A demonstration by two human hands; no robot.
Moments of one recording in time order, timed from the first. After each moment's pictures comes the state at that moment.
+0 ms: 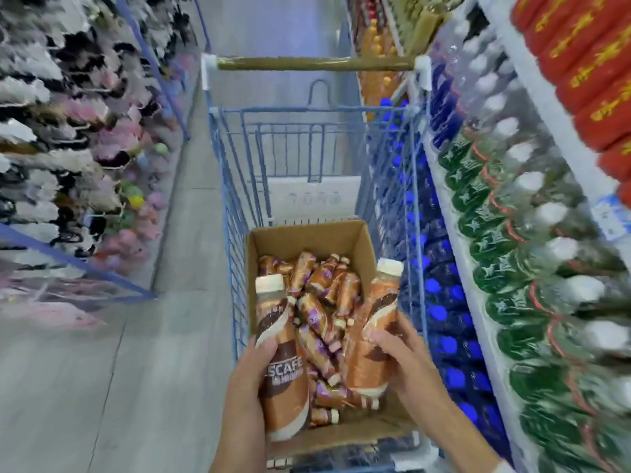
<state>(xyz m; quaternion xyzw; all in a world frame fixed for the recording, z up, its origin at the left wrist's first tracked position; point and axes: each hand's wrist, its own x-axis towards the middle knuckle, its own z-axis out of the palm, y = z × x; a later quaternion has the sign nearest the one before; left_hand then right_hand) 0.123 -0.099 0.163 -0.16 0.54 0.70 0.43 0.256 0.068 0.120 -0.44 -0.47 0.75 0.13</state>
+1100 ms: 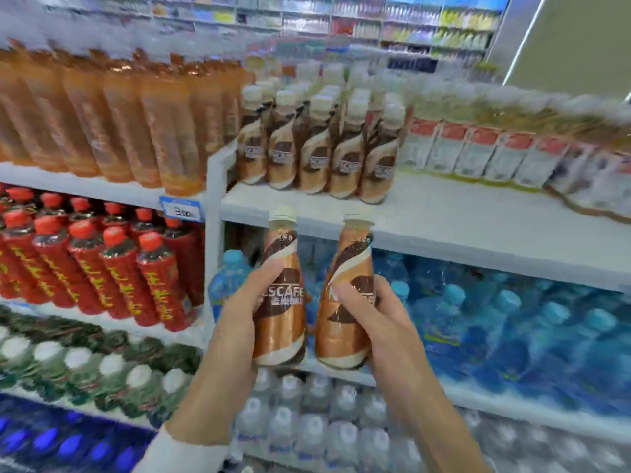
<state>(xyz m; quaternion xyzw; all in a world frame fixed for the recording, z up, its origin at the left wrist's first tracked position) 0.643 -0.017 0.425 0.43 0.36 0.35 0.75 0.770 -0.126 0.426 -0.55 -0.29 0.40 0.67</state>
